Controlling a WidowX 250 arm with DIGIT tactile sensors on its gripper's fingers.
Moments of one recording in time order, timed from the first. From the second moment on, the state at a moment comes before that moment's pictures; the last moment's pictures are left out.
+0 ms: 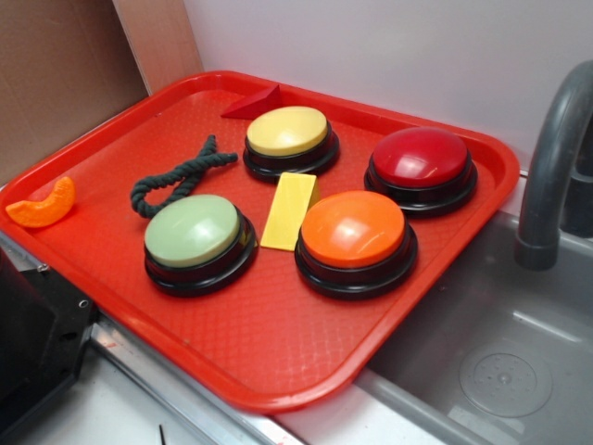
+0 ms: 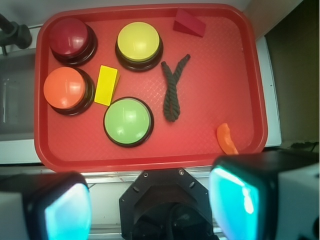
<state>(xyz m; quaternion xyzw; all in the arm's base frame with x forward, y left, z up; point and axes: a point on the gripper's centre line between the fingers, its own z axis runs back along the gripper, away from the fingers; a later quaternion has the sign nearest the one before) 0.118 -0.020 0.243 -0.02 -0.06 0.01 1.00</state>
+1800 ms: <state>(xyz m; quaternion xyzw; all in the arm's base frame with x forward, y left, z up) 0.192 0.052 0.065 -0.07 0.00 0.22 0.97</state>
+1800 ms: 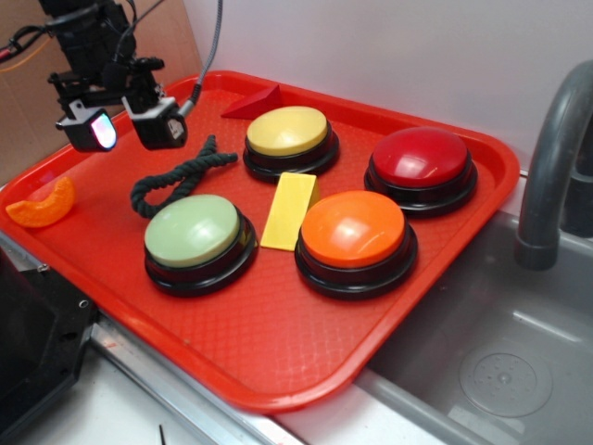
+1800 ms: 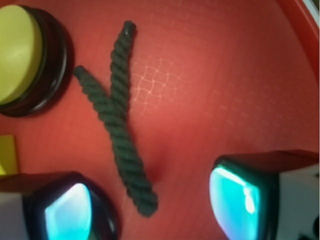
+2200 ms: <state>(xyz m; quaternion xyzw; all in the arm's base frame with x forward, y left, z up) 0.192 0.037 0.028 -0.07 0.01 0.21 0.97</state>
